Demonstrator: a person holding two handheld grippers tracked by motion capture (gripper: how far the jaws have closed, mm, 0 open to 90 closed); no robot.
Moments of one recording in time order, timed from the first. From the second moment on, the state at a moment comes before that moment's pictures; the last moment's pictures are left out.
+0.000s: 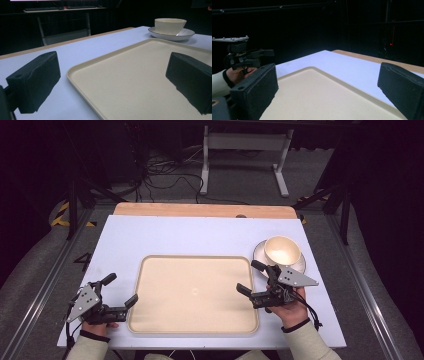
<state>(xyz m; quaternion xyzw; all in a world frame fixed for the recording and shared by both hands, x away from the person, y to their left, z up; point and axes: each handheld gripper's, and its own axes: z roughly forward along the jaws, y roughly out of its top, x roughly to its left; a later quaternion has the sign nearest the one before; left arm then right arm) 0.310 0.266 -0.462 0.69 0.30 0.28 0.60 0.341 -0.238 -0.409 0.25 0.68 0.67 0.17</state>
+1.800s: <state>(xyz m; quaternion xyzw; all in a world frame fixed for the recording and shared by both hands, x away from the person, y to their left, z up) 0.310 0.265 -0.463 0.69 0.30 0.28 0.60 0.375 -0.294 -0.370 0.31 0.68 0.61 0.27</state>
